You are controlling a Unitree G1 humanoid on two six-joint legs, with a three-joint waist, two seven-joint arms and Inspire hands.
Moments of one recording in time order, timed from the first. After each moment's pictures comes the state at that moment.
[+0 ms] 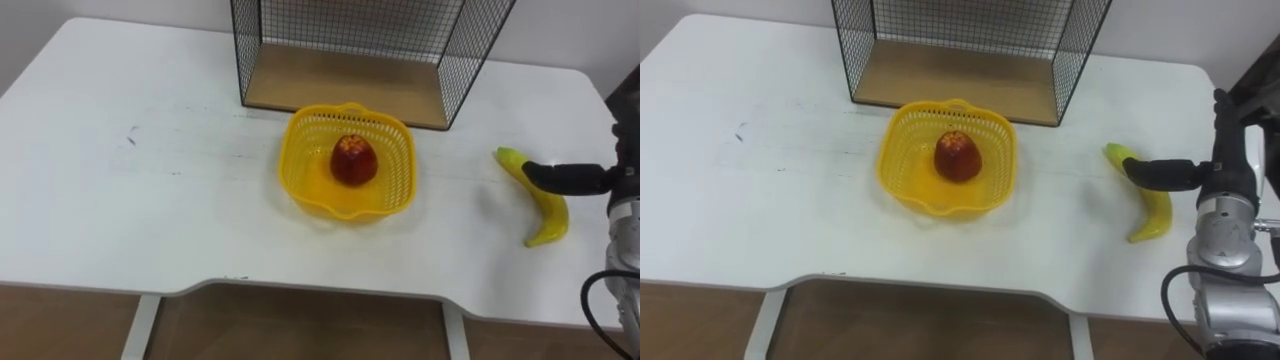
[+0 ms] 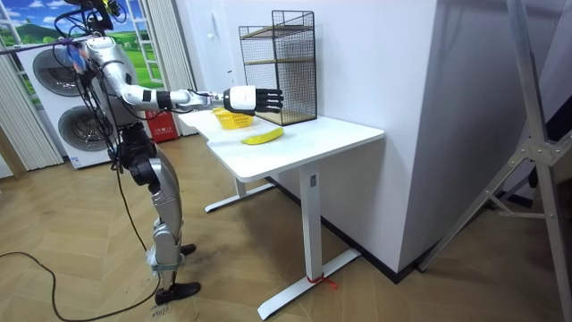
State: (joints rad) left arm 0.31 0.25 0.12 0.92 0.28 0.15 -0.01; right arm -0.16 -0.53 -0.14 0.38 0.04 0.07 -0.24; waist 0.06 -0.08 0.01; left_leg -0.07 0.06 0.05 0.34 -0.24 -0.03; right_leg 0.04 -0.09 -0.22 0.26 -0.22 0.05
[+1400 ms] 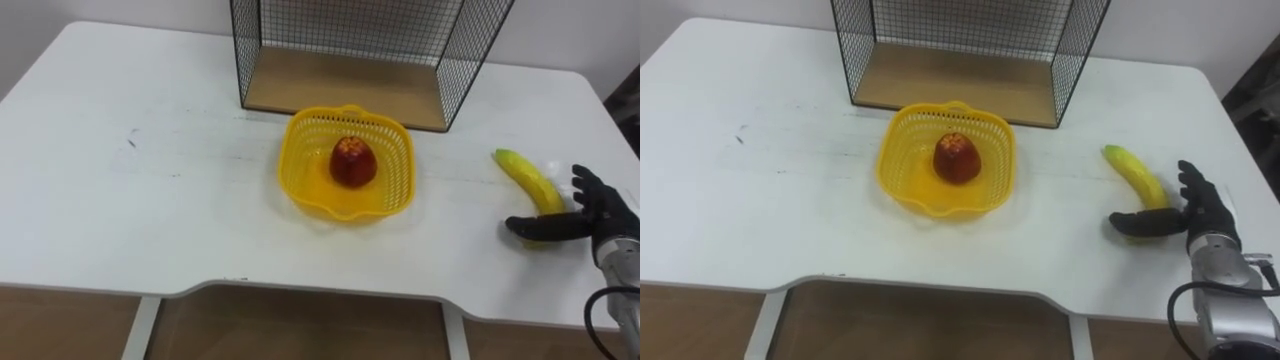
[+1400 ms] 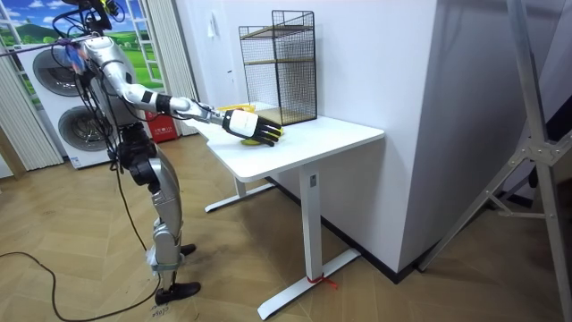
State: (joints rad) left arm 0.30 0.27 0.12 0.92 0.28 0.16 -0.05; right arm -0.20 -0.54 -0.14 0.66 0.04 0.11 -0.01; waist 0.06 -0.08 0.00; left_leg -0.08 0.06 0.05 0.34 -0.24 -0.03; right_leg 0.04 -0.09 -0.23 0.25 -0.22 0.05
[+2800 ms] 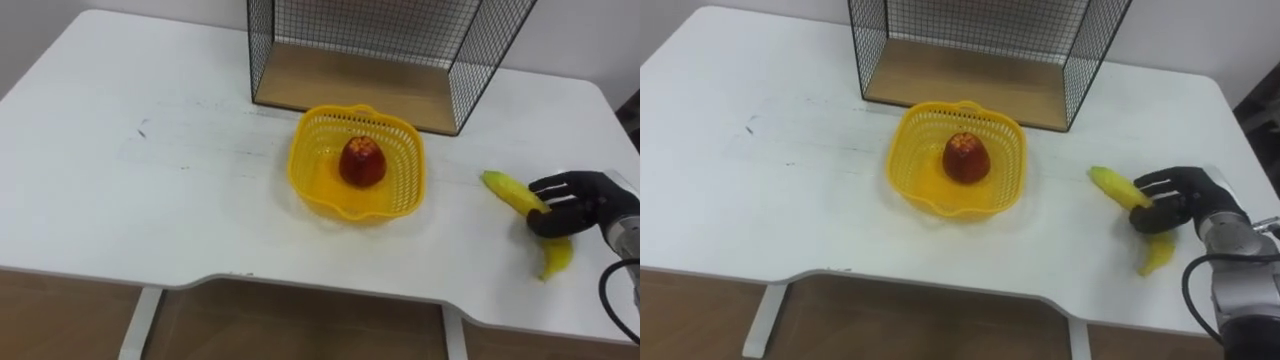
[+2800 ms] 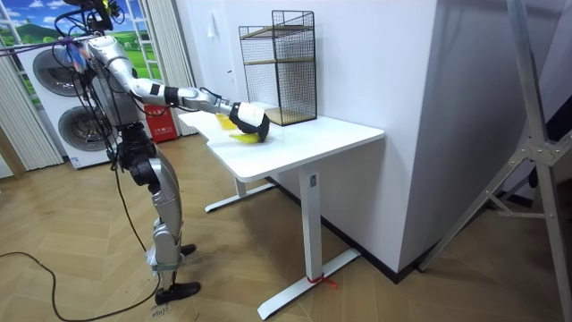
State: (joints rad) left arm 0.29 0.28 0.13 0.91 0.28 0.21 -0.12; right arm -0.28 -0.59 -0.14 0.65 -0.25 0.20 0.19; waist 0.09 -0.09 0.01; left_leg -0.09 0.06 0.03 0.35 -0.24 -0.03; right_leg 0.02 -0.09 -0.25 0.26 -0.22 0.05
